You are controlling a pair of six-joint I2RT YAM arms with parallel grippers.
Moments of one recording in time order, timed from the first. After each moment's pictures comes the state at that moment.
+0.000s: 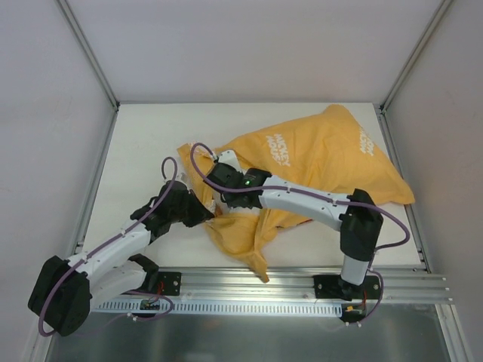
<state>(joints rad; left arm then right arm) -0.53 0.99 0.44 -0.24 0.16 -0.99 1.14 1.83 1.55 -0.82 0.52 0.54</state>
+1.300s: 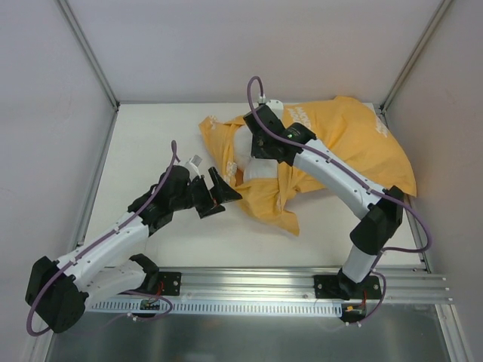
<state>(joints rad) -0.62 0.94 0.62 -0.21 0.34 -1.08 0.80 1.74 1.76 -0.88 0.43 0.63</state>
